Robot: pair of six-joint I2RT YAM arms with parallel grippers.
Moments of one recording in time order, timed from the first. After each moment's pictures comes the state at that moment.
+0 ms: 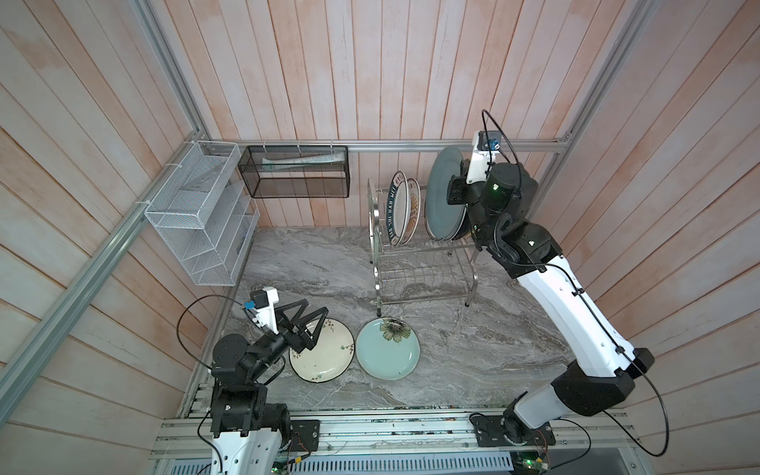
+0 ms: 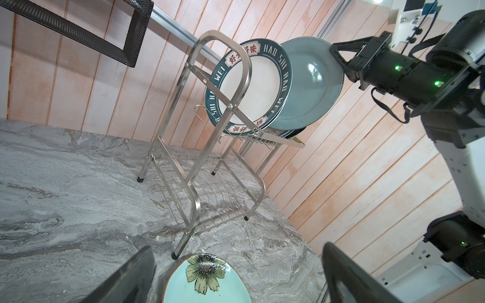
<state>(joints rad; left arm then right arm) 0.03 0.34 0.50 -0.11 0.75 -0.57 0.66 1.56 1.98 -0.36 0.57 -0.03</state>
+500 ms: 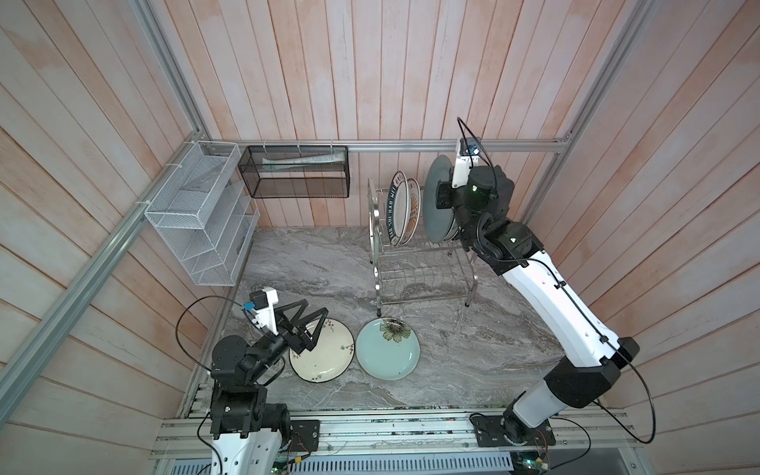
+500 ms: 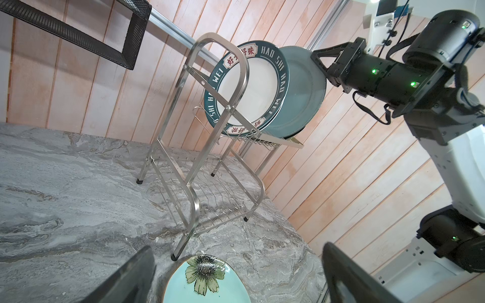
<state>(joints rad) 0.03 0.33 0.50 -0.11 0.75 -0.57 0.67 1.61 1.98 -0.37 0.60 -0.03</state>
